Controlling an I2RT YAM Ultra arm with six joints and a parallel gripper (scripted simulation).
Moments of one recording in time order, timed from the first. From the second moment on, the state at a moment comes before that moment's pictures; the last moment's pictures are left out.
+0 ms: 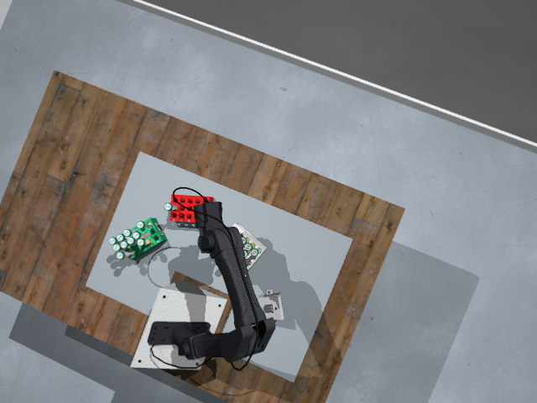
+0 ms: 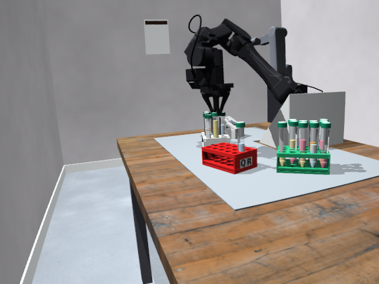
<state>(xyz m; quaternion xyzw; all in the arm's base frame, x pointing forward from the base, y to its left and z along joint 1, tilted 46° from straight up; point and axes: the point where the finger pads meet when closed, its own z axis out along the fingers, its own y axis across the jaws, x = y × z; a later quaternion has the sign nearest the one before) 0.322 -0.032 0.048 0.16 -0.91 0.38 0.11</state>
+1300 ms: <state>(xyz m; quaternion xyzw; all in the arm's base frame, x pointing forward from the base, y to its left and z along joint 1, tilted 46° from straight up) 0.322 -0.032 0.048 0.16 -0.90 0.38 0.11</state>
